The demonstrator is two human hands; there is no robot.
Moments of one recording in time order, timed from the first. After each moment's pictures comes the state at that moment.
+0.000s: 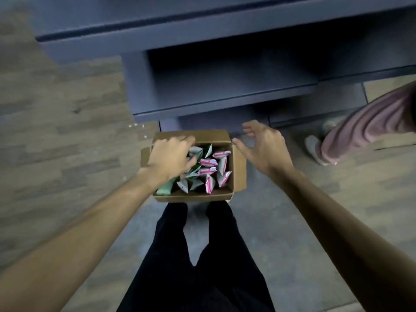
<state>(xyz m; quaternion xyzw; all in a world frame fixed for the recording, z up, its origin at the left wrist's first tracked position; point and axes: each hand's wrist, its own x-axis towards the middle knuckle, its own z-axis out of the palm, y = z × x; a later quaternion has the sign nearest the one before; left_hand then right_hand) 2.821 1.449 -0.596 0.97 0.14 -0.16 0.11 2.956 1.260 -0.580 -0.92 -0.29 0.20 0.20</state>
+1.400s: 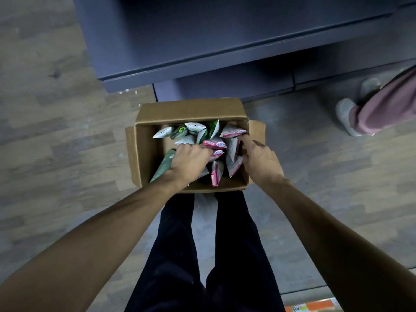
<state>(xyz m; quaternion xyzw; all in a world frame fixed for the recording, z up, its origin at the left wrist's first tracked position) 2.820 1.408 -0.785 0.95 0.07 -0.29 0.08 2.920 1.245 -0.774 -0.89 -0.27 0.35 0.07</state>
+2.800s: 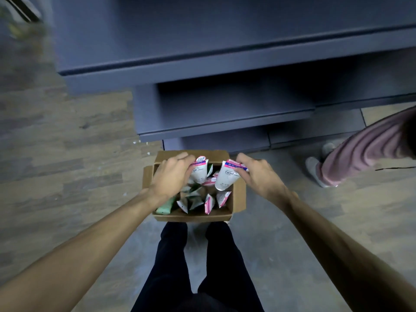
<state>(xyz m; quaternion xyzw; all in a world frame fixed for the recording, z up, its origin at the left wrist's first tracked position) 2.819 1.454 -0.605 0.96 0.16 -0.02 0.24 2.973 1.252 -0.606 -0.86 -0.35 0.33 0.13</state>
